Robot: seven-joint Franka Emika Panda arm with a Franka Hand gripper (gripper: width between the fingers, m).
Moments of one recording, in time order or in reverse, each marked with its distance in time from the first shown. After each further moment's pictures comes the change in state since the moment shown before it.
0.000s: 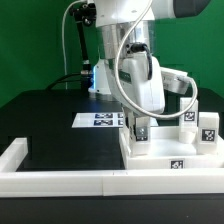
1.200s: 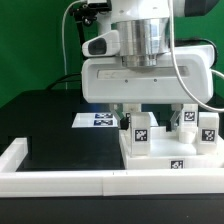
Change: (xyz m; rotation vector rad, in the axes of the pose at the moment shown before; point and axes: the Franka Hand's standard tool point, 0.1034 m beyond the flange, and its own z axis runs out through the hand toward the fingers) arm -0.016 -0.008 -0.002 -0.046 0.021 -1.101
